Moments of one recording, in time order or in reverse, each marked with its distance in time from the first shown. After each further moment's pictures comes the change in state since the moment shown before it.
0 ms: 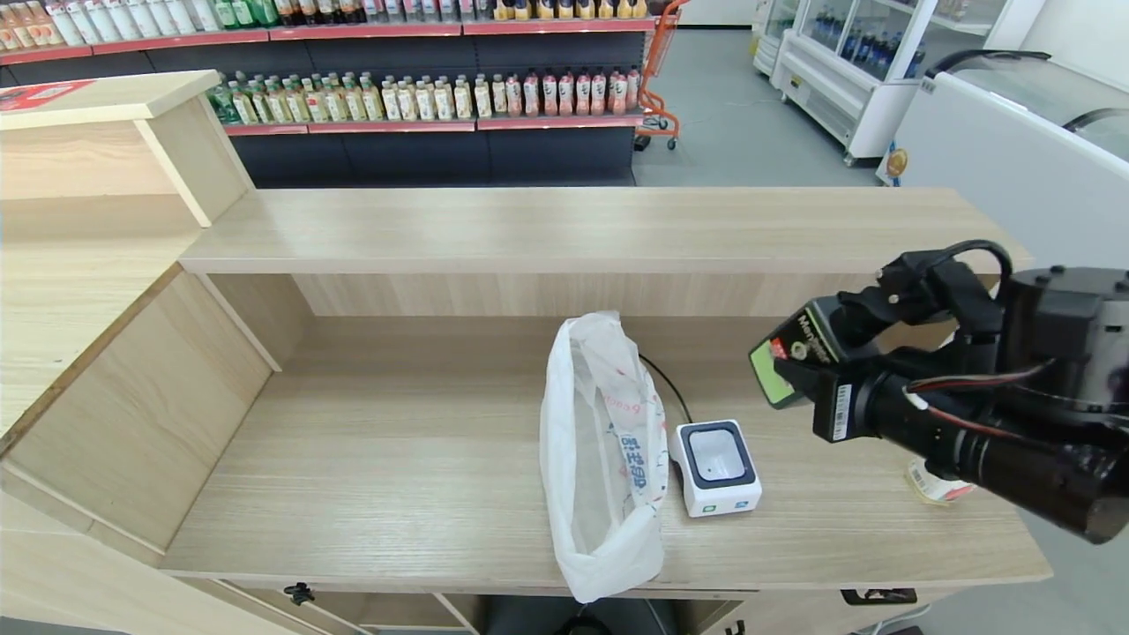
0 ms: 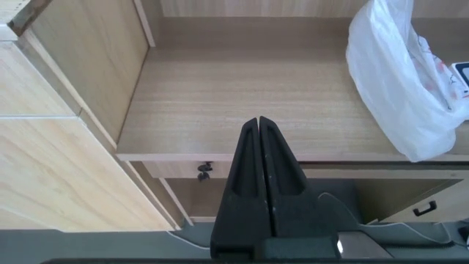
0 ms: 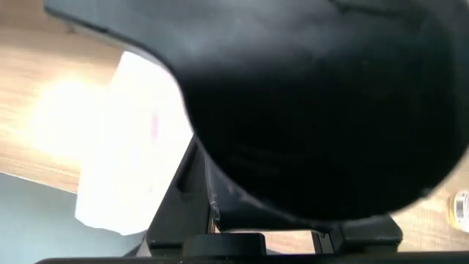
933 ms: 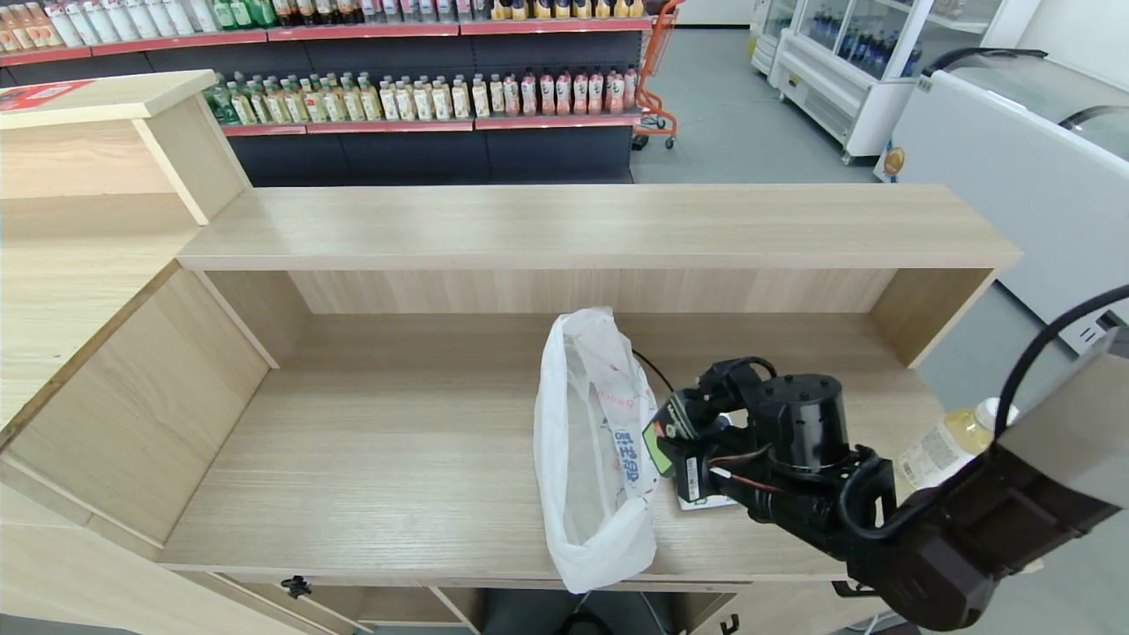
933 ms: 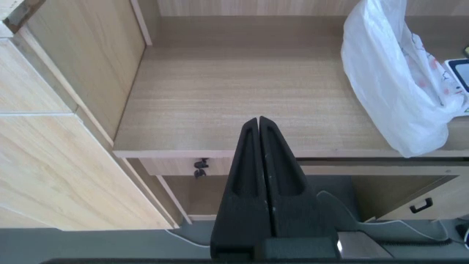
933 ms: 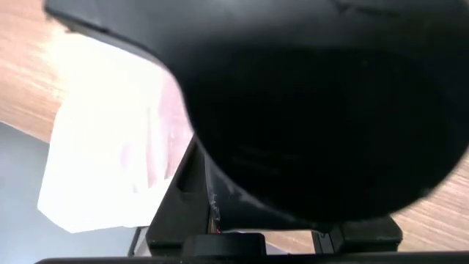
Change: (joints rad) left arm 0.000 0.000 0.000 0.000 0.000 0.000; right arm 0.076 0.526 -0.012 -0.375 0.111 0.052
